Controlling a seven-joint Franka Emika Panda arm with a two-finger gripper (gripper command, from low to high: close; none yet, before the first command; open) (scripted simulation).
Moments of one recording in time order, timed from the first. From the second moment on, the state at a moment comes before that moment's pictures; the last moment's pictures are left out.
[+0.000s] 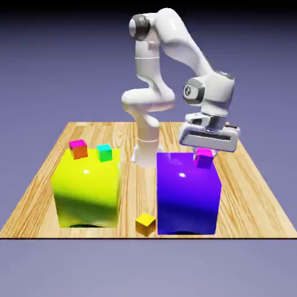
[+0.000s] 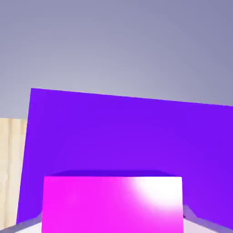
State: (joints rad) arm 0.13 -0.22 0.15 -2.42 -0.26 2.29 1.32
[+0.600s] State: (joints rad) arm -0.32 -0.53 -0.10 -2.70 -0.13 2.33 1.13
